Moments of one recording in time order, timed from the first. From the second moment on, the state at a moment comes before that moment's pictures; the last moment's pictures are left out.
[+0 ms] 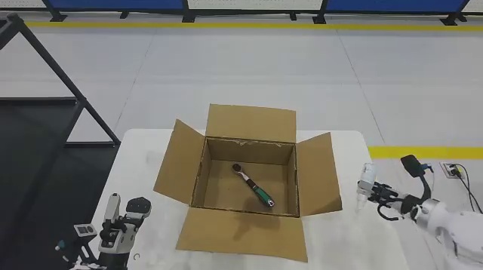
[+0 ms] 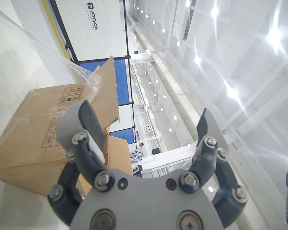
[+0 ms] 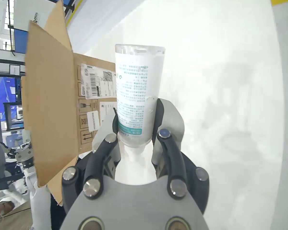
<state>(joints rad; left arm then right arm) 1.67 -1.34 -1.67 -1.98 -0.27 -0.39 -0.11 -1.07 -1.21 1.87 -1.50 -0.47 -0.03 1.17</state>
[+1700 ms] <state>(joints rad) 1.67 -1.34 -1.67 -1.98 -0.27 -0.39 -0.11 -1.01 -1.16 1.62 -1.38 -0.69 0.10 1.15</state>
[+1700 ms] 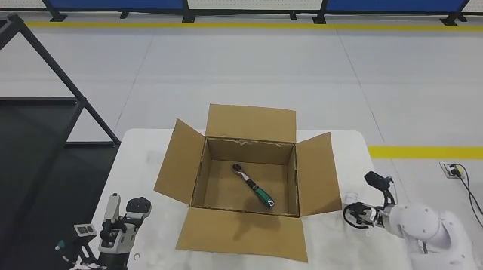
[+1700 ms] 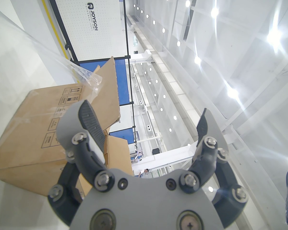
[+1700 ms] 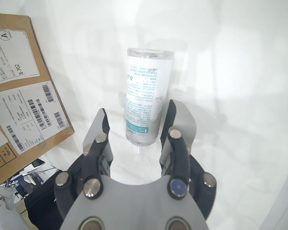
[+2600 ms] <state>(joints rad) 1.67 -1.34 -1.67 -1.98 -0.27 -0.39 -0.11 -0.98 -1.14 1.55 -2.02 -0.71 0.25 0.94</state>
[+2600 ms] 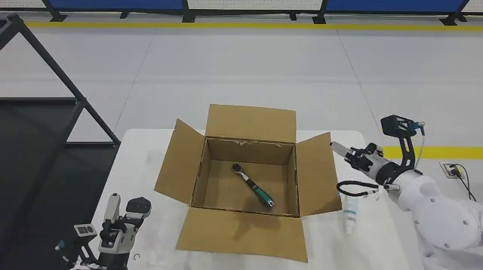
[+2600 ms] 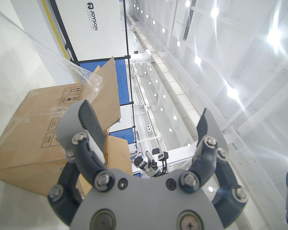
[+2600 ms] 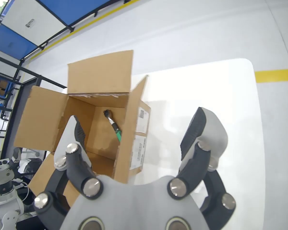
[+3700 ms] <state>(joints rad) 1.65 -1.34 -1.72 -1.98 -0.24 -0.34 -0.07 -0.56 -1.20 1.05 -1.79 -0.81 -0.02 1.07</state>
